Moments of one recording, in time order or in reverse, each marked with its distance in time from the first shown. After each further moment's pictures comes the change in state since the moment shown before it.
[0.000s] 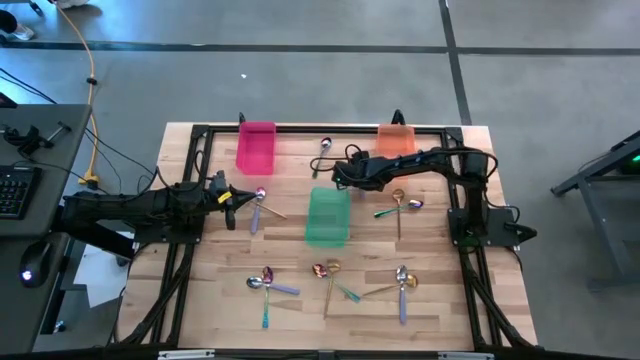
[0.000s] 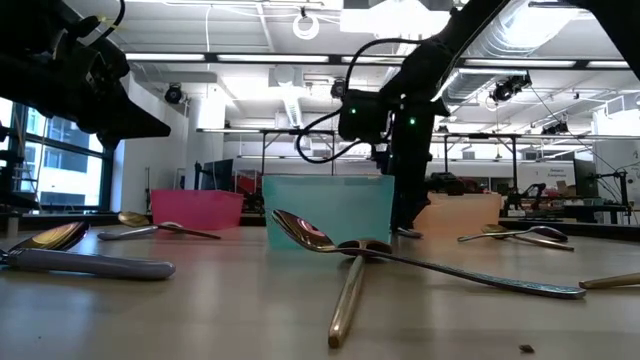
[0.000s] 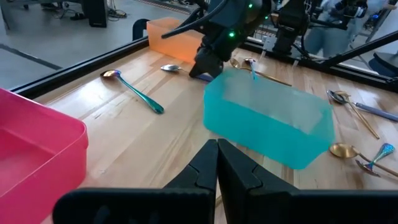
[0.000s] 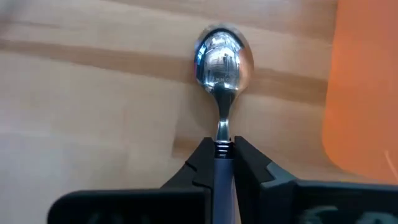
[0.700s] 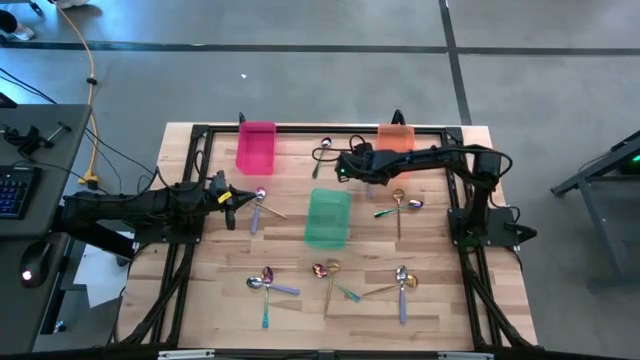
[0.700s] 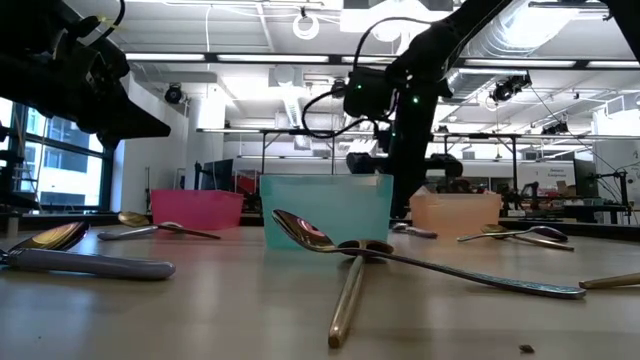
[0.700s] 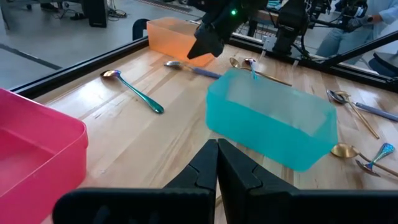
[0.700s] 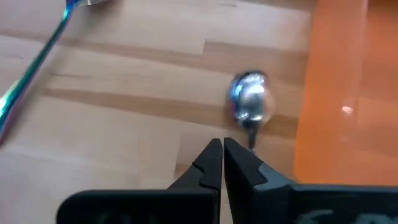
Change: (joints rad) left arm 0.000 0.000 0.000 0.000 0.000 0.000; right arm -0.031 -0.091 0.004 -0.016 0.019 -0.060
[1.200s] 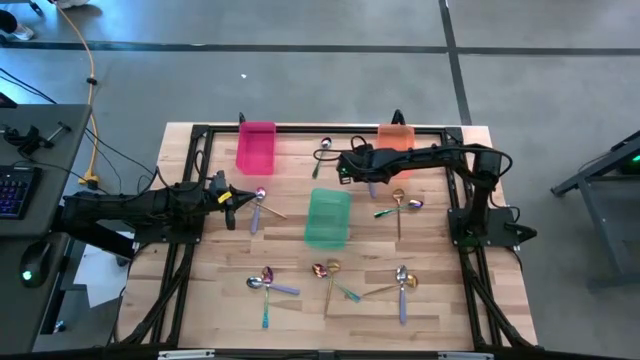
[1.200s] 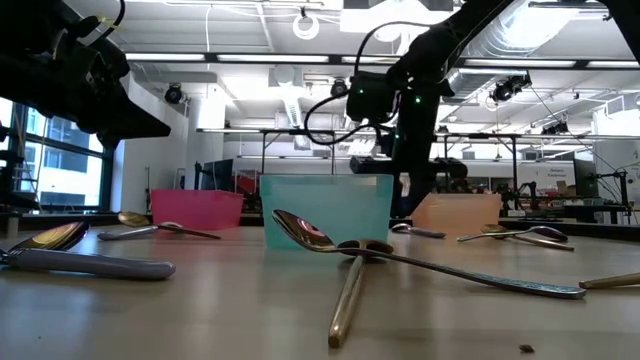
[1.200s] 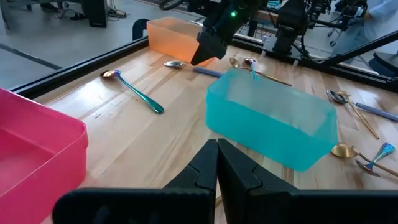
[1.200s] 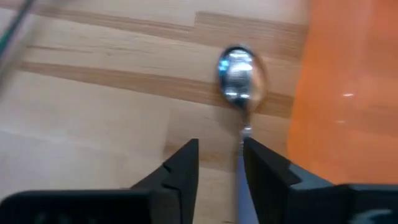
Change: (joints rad) left arm 0.000 0.000 0.000 0.000 0.000 0.000; right arm -0.018 0.000 0.000 -0.058 -0.065 0.009
